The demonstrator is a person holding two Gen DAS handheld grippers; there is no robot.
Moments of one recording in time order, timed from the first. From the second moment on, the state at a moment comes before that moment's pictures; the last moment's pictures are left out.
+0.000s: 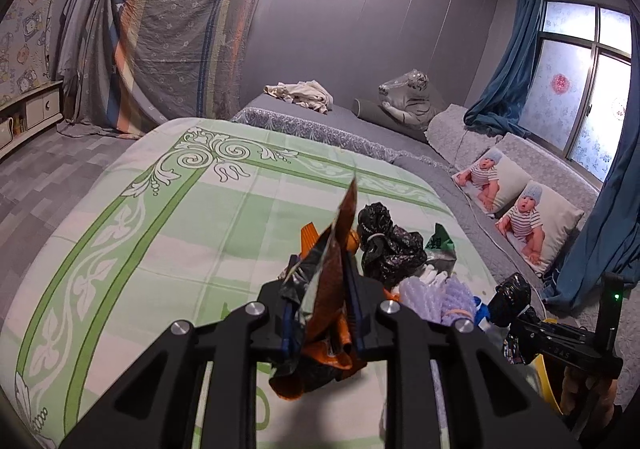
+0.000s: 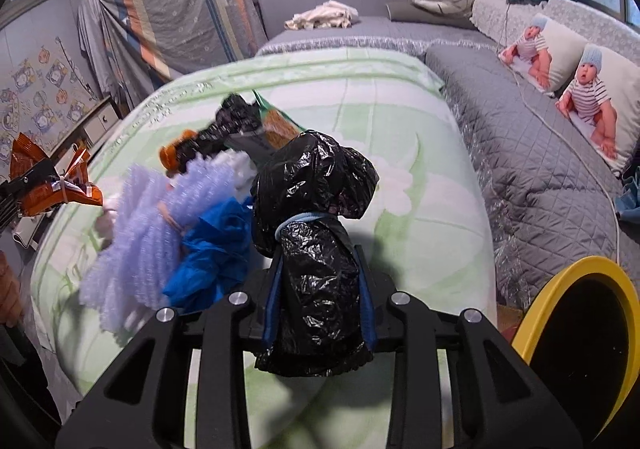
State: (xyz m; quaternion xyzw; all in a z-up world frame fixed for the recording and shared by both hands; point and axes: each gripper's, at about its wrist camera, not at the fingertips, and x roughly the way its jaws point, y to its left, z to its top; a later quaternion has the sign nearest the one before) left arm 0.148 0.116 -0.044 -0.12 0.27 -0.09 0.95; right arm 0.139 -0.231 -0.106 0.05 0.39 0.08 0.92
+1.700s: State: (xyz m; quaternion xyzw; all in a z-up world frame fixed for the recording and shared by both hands) left arm 0.096 -0.217 0.038 0.01 0.20 -0.36 0.91; right arm -0.047 -0.431 -0.018 0.13 0.18 -0.13 0.97
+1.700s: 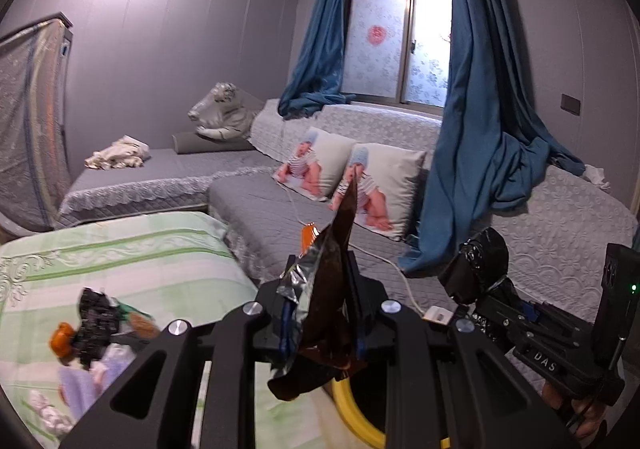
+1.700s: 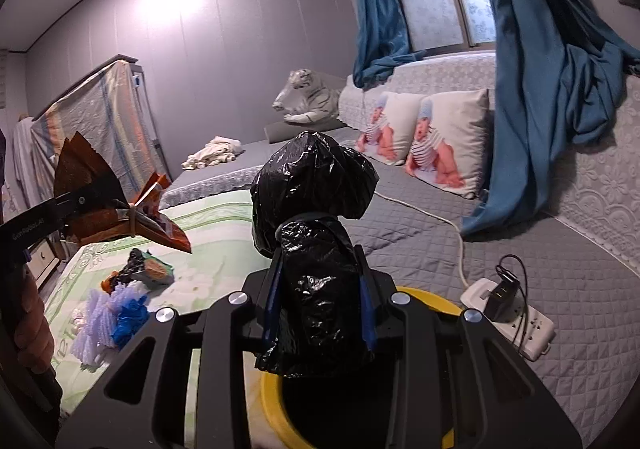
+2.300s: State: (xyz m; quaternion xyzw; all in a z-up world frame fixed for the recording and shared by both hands) left arm 0.108 -0.315 -0.051 0.05 0.32 -0.43 0.85; right arm -0.052 -0.481 -0.092 0.18 0.26 -0.19 0.93
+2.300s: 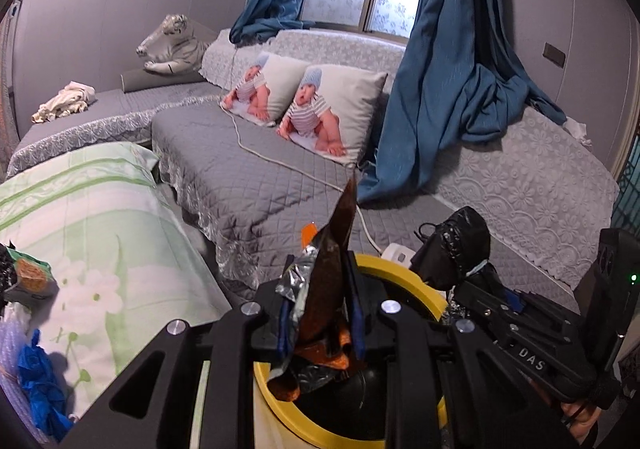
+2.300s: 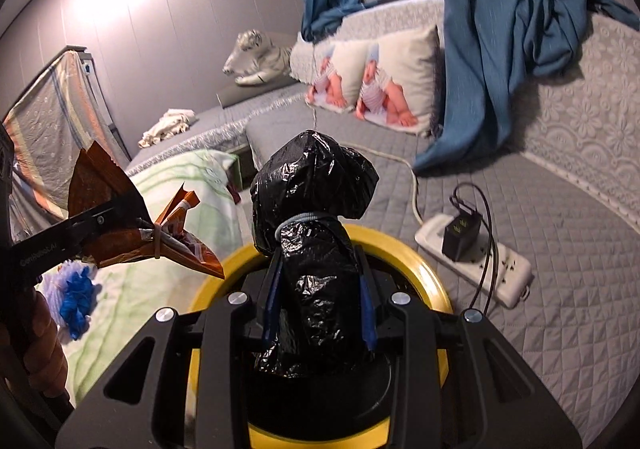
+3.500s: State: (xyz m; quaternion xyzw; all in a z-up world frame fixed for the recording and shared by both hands) left arm 0.126 -0.279 -0.038 0.02 0.32 -0.38 0.86; right arm -0.071 -0.489 -0.087 0.21 0.18 -0.20 0.94
